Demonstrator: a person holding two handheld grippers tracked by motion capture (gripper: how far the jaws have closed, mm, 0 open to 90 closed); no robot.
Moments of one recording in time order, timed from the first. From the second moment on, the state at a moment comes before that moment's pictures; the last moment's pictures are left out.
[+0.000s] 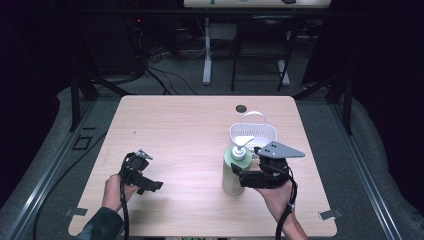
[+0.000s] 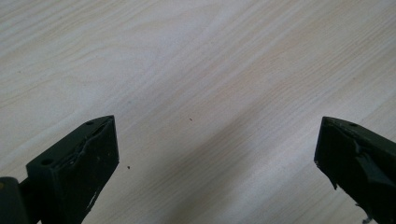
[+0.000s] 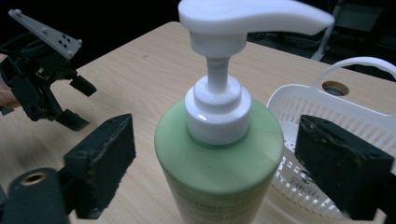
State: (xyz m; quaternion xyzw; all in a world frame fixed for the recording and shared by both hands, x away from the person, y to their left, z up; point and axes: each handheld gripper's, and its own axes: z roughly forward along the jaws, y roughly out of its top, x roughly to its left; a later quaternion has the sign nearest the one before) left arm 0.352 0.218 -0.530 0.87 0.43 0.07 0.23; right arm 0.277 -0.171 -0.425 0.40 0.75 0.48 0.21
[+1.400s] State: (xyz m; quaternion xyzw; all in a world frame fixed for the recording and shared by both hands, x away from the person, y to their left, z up) left arm 0.348 0.226 -0.529 0.86 0.44 0.07 0.24; right arm 0.279 -0.163 -0.428 0.38 0.66 0.58 0.28
